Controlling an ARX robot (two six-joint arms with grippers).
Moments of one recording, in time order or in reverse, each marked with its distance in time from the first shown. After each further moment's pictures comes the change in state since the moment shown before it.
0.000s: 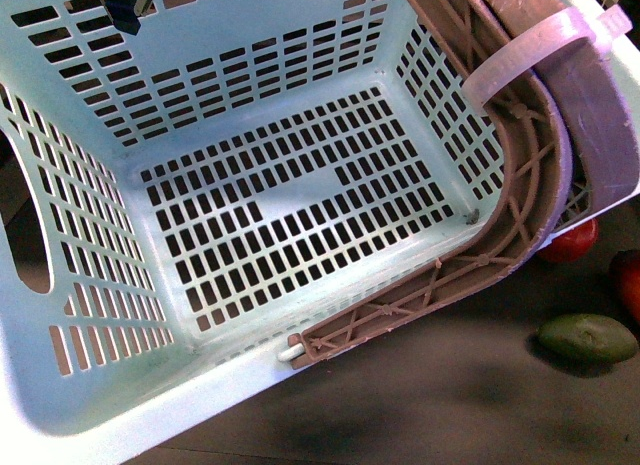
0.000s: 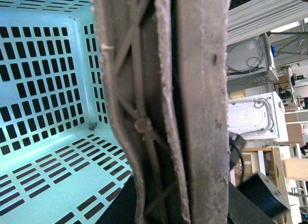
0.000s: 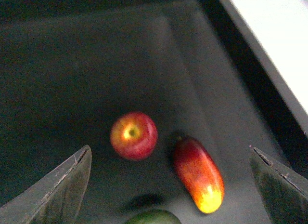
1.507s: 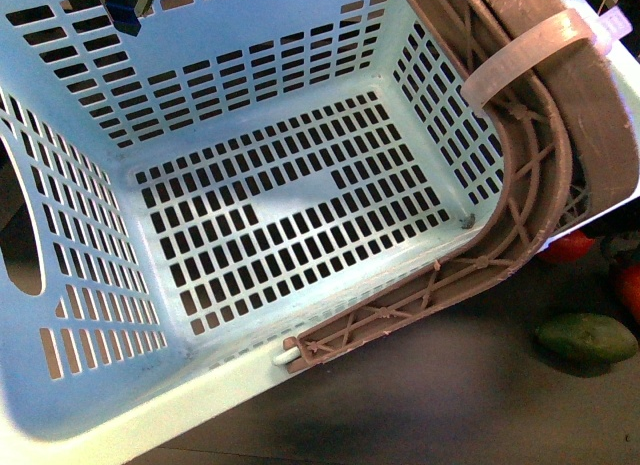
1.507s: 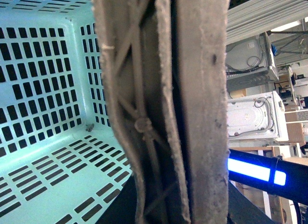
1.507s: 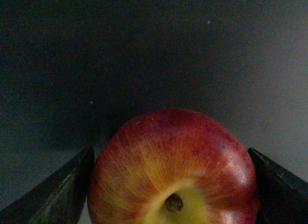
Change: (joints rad) left arm 0.000 0.000 0.000 0.000 0.002 0.000; right arm 0.014 0.780 0.801 -0.346 -0.098 -0.209
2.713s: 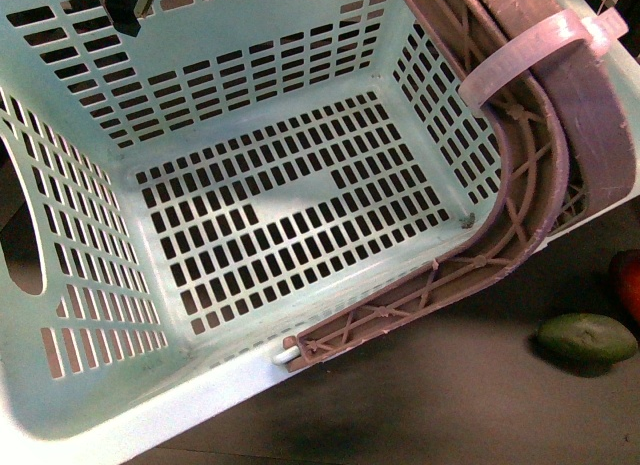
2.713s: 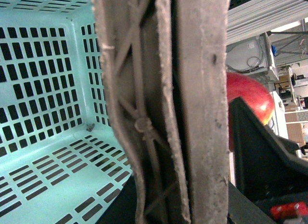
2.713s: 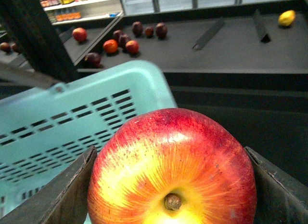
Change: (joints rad) left arm 0.000 0.000 0.000 0.000 0.000 0.000; right arm 0.408 -1.262 -0.742 0.203 -0.086 0.271
